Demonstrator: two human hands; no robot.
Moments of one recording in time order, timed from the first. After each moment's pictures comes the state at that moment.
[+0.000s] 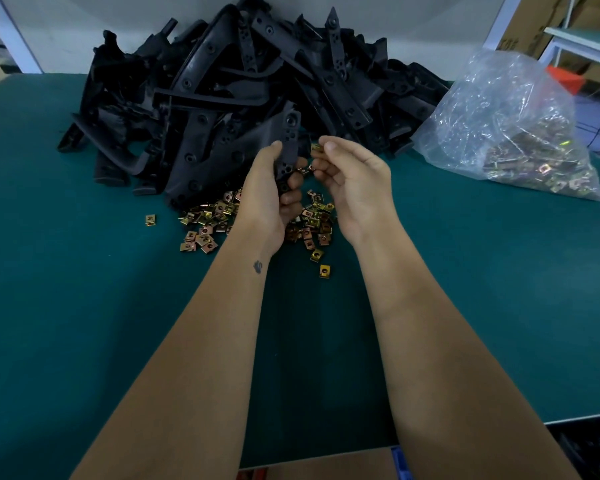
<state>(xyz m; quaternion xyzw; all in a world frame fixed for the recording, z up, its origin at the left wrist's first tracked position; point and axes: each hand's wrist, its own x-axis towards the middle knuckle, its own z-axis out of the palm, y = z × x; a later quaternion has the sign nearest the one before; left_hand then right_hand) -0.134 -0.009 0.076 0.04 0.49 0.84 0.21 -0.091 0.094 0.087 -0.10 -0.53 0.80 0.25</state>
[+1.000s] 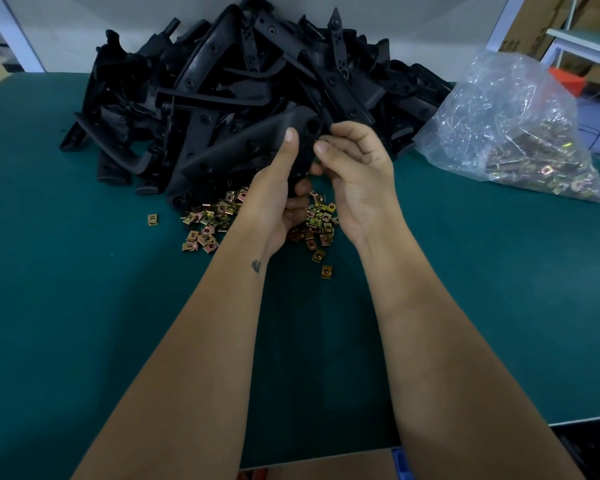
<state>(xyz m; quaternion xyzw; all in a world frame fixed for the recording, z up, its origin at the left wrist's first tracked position) -0.124 -0.015 0.083 0.09 0.55 0.80 0.22 -0.089 0.092 0.092 -0.01 -0.51 0.82 0.25</state>
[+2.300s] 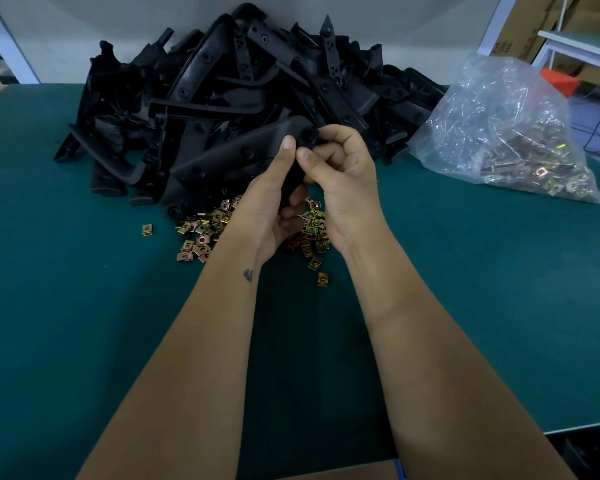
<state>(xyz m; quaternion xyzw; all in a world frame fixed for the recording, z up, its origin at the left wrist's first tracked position) -0.124 -0.017 0.086 0.10 0.56 0.79 0.25 -0.088 0.080 0.095 -0.03 -0.61 0.74 0.29</state>
